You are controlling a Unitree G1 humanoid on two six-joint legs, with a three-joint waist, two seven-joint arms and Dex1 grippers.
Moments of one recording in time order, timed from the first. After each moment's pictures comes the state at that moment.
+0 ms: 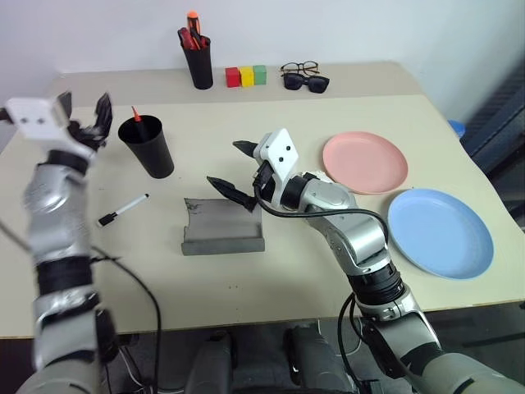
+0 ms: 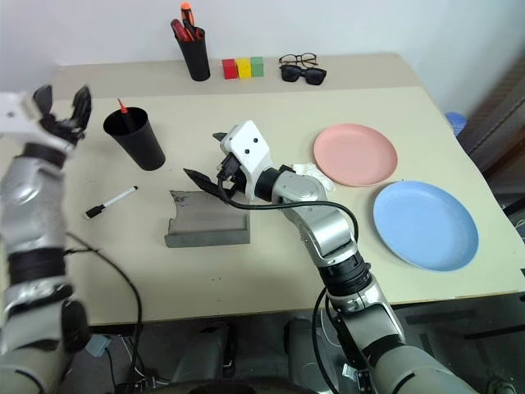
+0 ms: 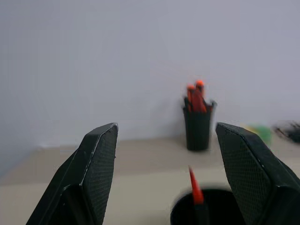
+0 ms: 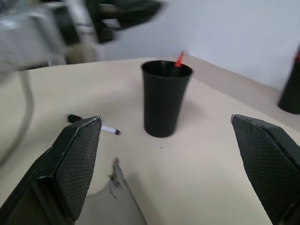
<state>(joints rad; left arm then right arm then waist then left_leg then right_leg) -0.45 0.63 0.44 0.14 -0.46 0.15 -0.41 -0.64 -0.14 0.27 -0.14 0.22 0.46 0.56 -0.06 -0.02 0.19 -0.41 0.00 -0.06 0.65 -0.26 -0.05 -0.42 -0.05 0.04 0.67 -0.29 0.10</state>
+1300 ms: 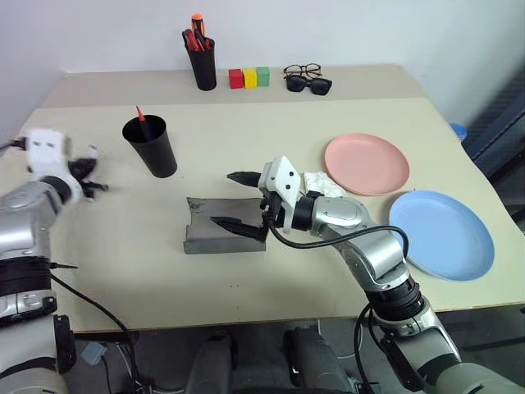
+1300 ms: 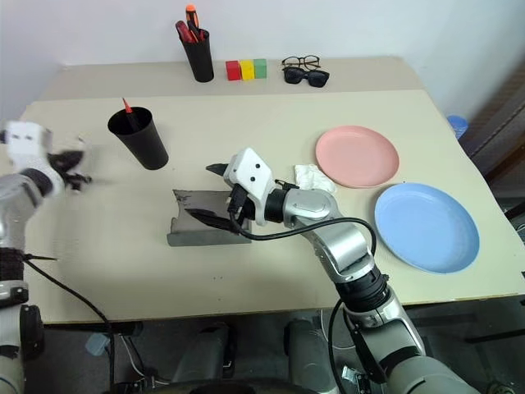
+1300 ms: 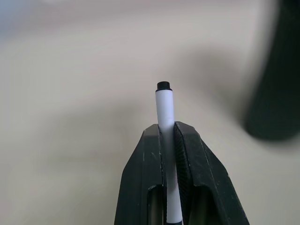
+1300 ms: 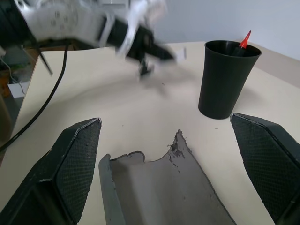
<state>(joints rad) -0.58 0.75 0.44 0.38 -0.30 0.43 -0.31 -0.56 -0.24 0.31 -0.28 0.29 0.53 0.74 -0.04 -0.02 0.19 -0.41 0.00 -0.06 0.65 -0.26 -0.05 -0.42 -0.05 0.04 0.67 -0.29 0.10</state>
